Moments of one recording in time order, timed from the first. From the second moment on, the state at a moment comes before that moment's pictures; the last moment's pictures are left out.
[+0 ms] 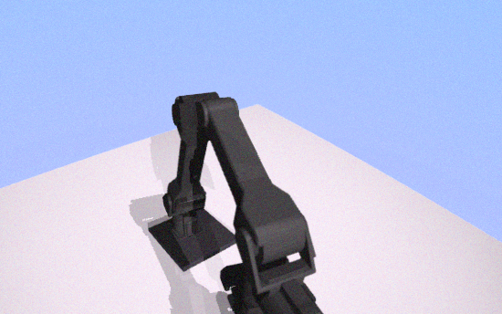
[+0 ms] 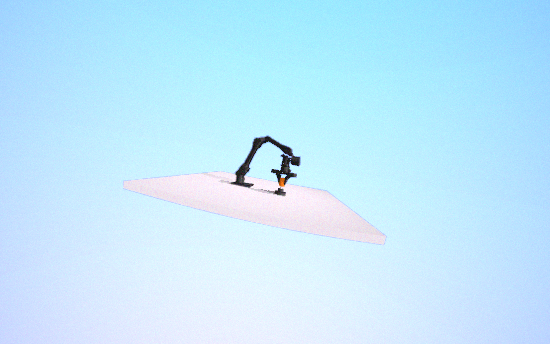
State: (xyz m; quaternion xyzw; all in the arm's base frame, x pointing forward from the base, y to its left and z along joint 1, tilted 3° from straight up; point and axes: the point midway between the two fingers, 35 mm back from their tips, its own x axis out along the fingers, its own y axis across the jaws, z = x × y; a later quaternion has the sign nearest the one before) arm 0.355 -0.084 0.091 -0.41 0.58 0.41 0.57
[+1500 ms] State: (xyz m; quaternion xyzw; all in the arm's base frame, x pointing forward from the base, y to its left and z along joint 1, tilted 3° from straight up) arm 0.355 -0.085 0.089 -0.47 0.53 0.48 0.52
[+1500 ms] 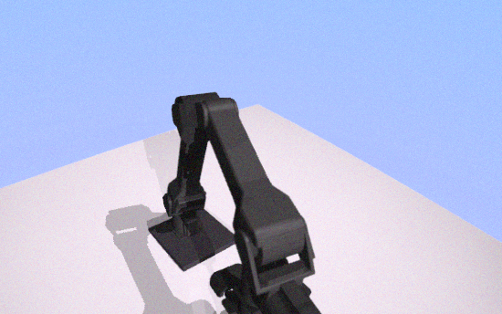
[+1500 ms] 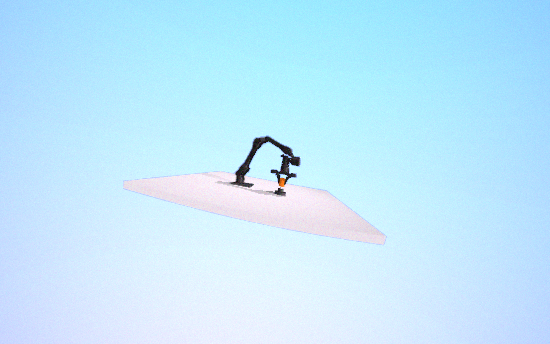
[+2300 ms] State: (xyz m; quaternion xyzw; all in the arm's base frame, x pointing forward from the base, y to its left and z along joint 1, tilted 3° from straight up) arm 0.355 -0.084 0.088 -0.47 0.53 0.48 0.52
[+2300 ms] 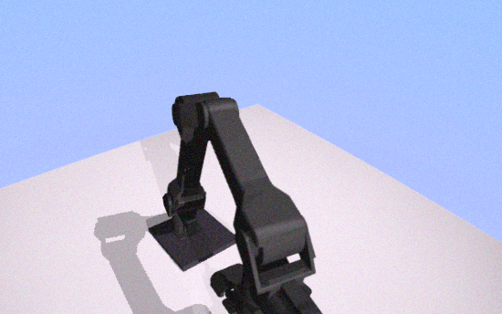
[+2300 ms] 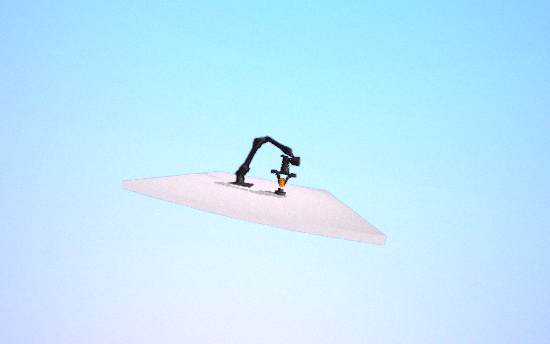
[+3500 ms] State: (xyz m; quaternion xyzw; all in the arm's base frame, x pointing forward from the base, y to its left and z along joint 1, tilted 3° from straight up) arm 0.356 -0.084 0.089 -0.52 0.48 0.53 0.47
